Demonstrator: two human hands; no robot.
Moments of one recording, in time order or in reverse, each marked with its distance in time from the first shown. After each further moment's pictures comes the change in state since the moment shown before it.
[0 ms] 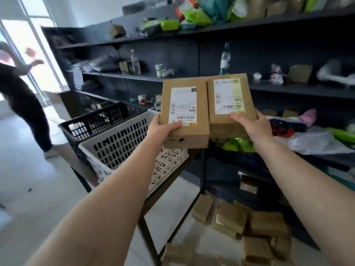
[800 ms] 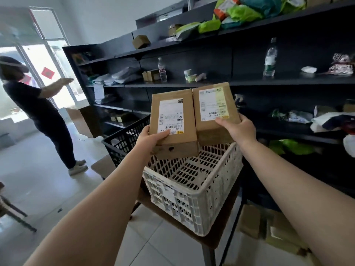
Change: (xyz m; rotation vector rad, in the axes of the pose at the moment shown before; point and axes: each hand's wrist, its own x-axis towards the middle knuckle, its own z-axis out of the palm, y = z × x) left_hand 0.131 -0.033 -0.297 0.066 0.042 -0.041; right_hand -0.016 0.012 0.327 -0.101 0.040 -0.006
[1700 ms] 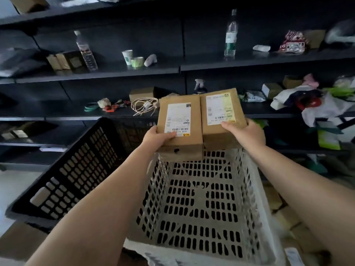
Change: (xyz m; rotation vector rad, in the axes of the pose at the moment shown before) left_hand 0.313 -0.061 0.061 0.208 -0.560 -0.050; right_hand 0.127 0.076 0.110 -0.346 0.453 0.259
